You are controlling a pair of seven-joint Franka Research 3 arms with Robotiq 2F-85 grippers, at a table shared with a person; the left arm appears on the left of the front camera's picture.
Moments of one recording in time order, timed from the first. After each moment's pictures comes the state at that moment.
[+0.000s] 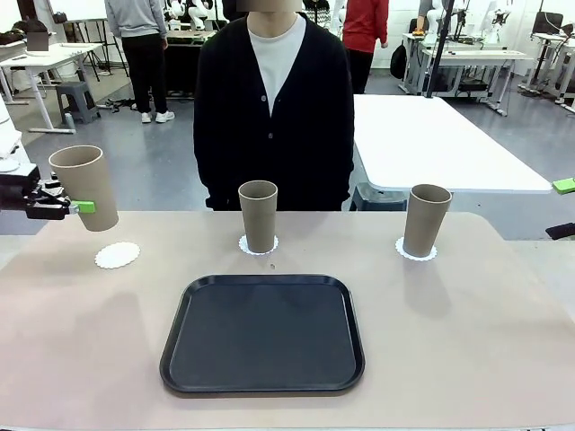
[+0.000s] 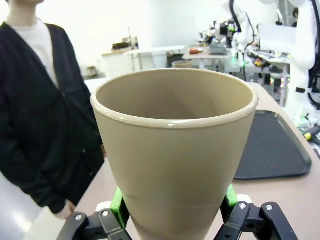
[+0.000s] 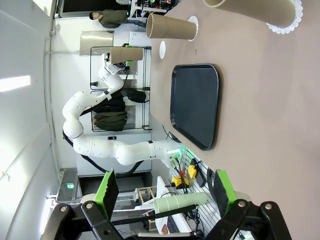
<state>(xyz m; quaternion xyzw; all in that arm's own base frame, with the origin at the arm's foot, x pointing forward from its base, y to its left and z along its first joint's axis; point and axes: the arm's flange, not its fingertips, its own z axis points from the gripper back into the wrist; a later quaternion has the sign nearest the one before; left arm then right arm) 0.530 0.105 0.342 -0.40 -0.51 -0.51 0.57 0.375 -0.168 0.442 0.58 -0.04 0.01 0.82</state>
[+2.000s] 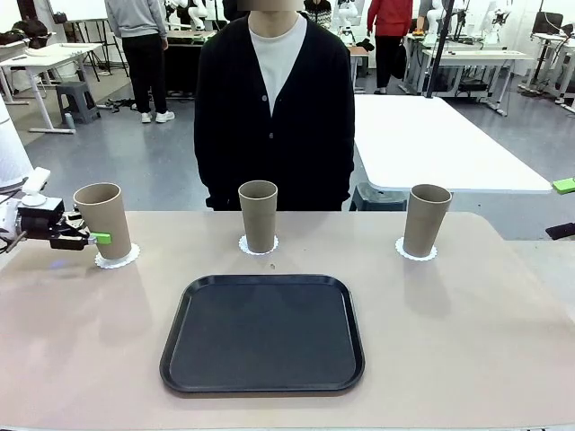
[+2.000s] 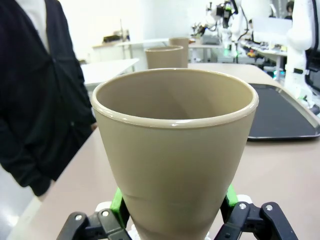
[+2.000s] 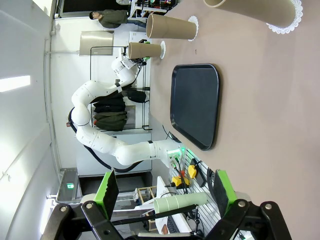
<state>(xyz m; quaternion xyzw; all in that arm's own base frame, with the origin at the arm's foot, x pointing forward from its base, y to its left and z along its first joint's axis) 0.564 0.108 0.251 -0.41 -0.48 -0.52 0.57 0.375 -0.168 0.442 0.58 -0.04 0.01 0.82</state>
